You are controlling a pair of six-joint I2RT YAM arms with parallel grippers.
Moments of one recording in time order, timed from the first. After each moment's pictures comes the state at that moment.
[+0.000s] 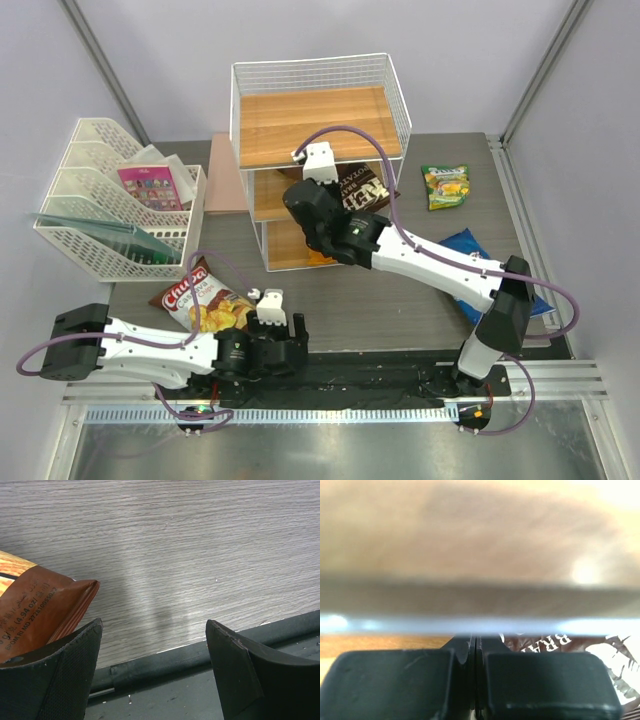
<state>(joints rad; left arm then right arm) -1.52 1.05 0.44 -0.44 -0.80 -1.26 1.05 1.67 1.59 -0.35 1.01 0.22</state>
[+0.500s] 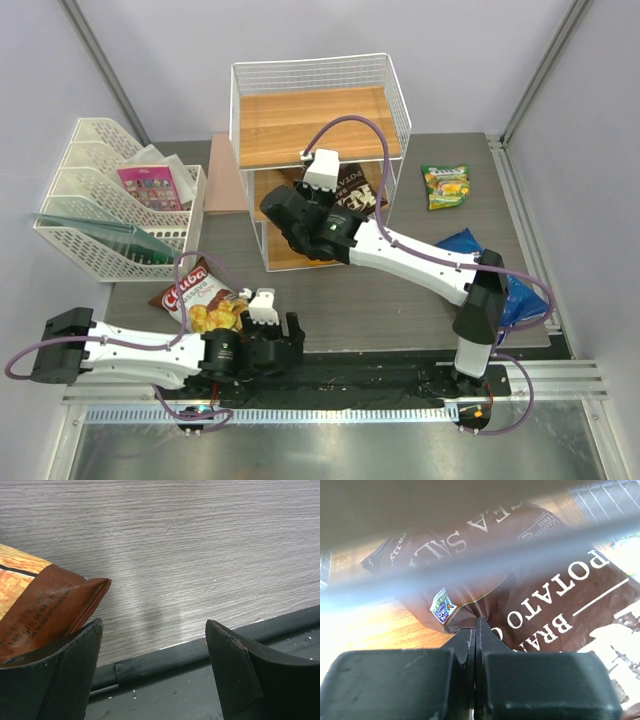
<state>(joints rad) -1.52 0.94 0.40 -0.46 -0.80 -1.26 1.09 1.80 1.76 -0.60 1.16 0.69</state>
